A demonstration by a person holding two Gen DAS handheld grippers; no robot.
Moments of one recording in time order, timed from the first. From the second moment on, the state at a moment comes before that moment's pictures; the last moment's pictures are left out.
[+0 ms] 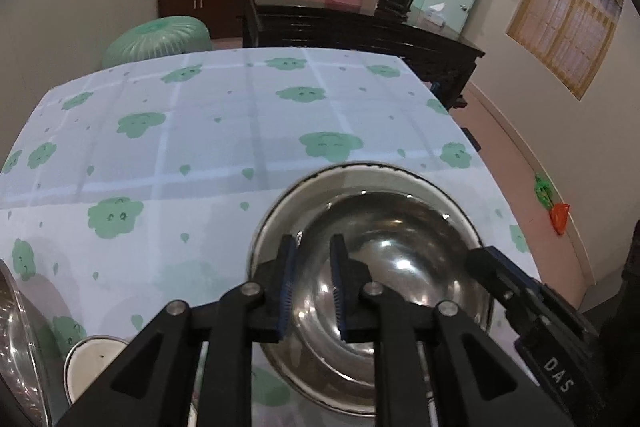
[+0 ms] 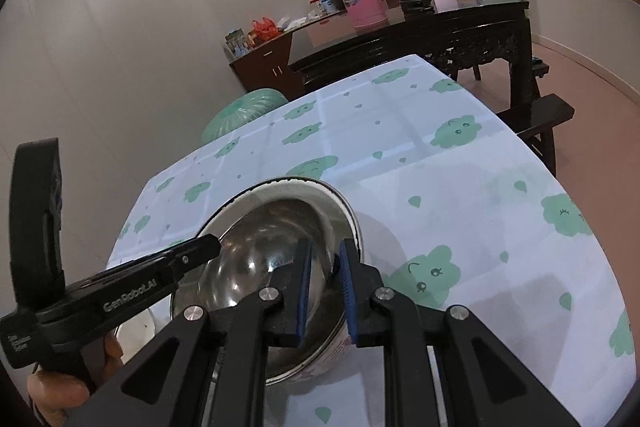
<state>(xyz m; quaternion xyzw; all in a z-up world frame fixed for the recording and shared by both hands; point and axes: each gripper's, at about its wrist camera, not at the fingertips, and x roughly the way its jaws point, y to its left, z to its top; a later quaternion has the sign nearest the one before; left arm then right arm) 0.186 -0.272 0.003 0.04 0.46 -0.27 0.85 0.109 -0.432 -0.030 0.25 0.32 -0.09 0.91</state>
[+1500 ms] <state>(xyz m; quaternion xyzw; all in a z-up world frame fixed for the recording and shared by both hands) 0.128 -0.231 0.006 0.07 0.34 -0.19 0.92 0.060 -0.394 -0.008 0.15 0.18 -0.15 0.96</state>
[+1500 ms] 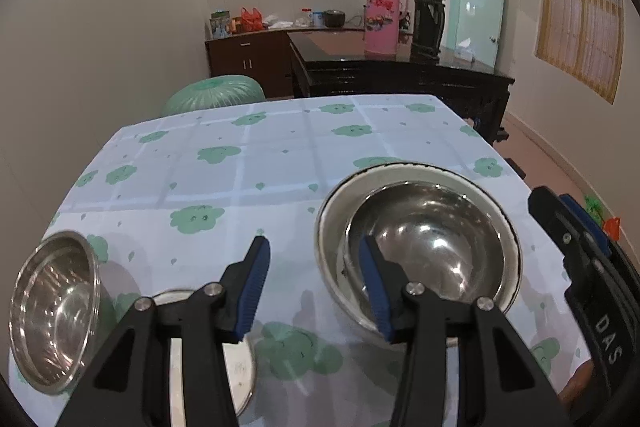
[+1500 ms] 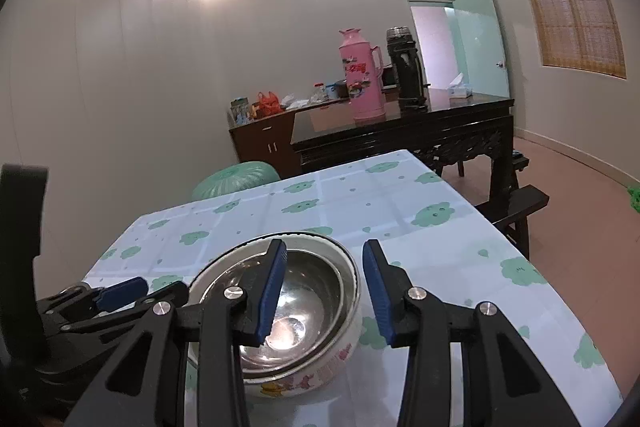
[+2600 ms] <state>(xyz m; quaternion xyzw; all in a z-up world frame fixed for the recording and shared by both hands) 0.092 -0.198 -0.014 0.08 0.33 -0.21 0.92 0.017 -0.377 -0.030 0.18 0.18 -0.15 0.96</state>
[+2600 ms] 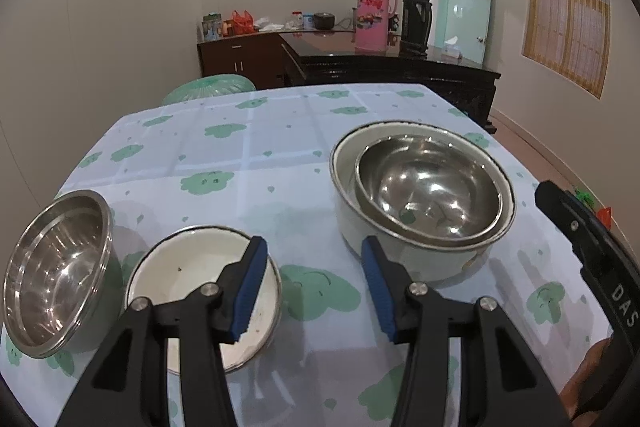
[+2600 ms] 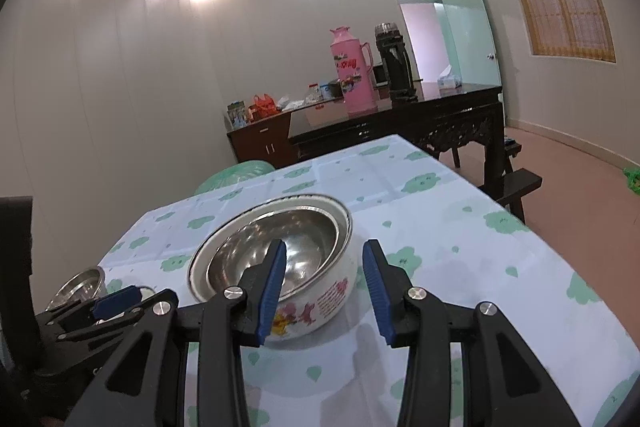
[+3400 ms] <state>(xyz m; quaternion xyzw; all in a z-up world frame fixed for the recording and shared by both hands) 0.074 -0.169 -0.023 0.09 0.36 -0.23 0.90 -0.009 -0.327 -0.031 0.18 0.20 -0.10 0.96</state>
